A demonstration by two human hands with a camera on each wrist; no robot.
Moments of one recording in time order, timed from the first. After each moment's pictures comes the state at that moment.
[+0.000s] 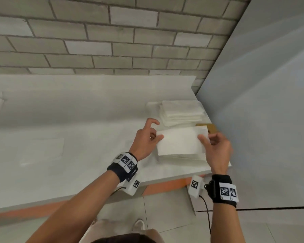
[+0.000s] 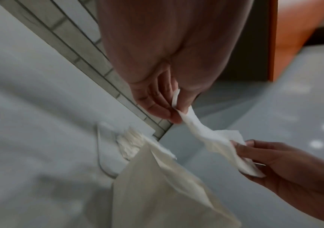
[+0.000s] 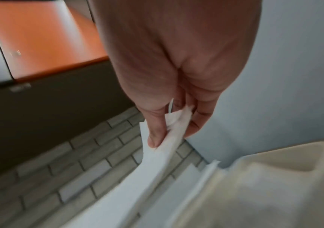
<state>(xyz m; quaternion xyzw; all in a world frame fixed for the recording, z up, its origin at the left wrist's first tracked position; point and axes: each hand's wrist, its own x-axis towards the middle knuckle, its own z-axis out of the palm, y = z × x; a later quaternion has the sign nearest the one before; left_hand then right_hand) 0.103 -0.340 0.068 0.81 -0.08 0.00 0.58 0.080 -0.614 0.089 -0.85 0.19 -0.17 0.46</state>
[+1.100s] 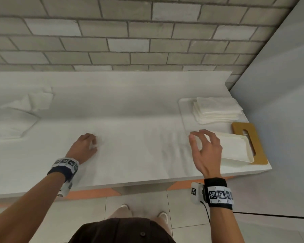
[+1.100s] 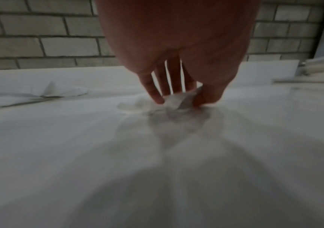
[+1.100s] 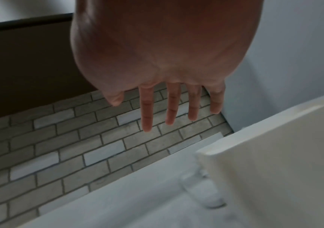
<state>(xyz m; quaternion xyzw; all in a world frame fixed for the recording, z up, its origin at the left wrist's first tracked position) 0.039 0.039 -0.027 0.98 0.08 -0.07 0.17 0.053 -0.449 0.062 -0.94 0.01 -0.14 0.31</state>
